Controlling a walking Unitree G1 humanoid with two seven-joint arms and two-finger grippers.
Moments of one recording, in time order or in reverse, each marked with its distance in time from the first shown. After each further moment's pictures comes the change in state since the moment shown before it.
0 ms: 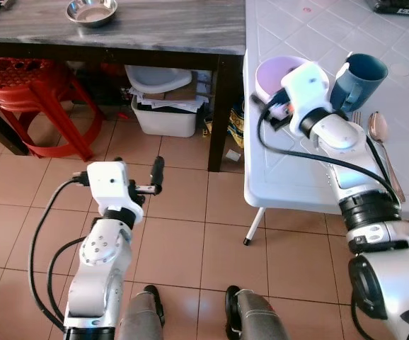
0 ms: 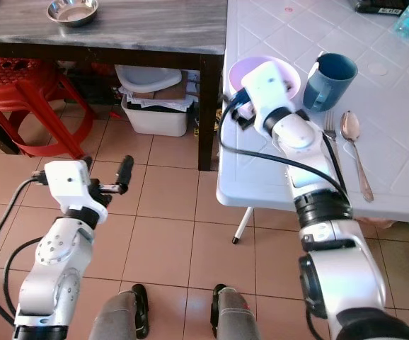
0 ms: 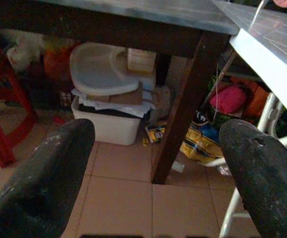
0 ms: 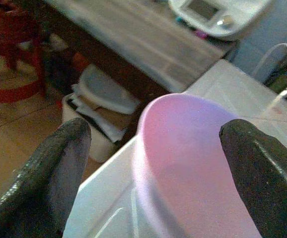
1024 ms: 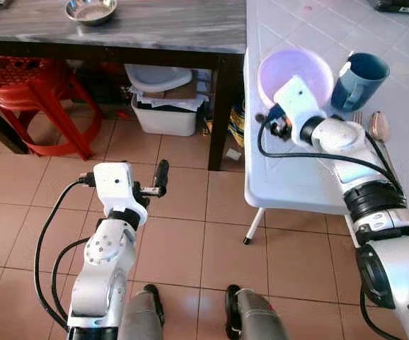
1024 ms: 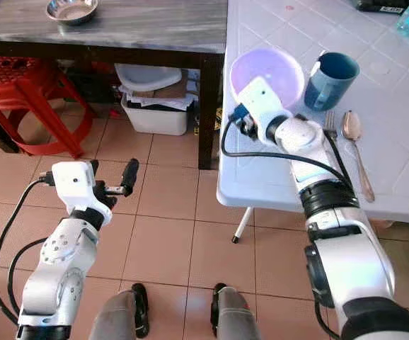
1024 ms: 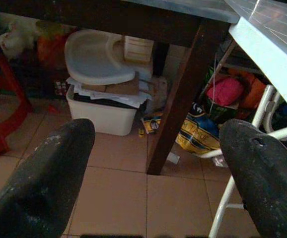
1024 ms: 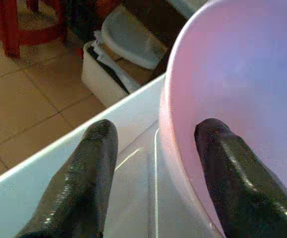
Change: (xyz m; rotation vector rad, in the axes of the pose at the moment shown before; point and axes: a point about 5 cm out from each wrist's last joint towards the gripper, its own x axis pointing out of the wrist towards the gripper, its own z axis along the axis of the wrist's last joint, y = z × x) left arm 0.001 -0.005 -0.004 -0.019 0.037 -0.014; right arm 0.002 -0.004 -0.026 -0.062 0.202 0.131
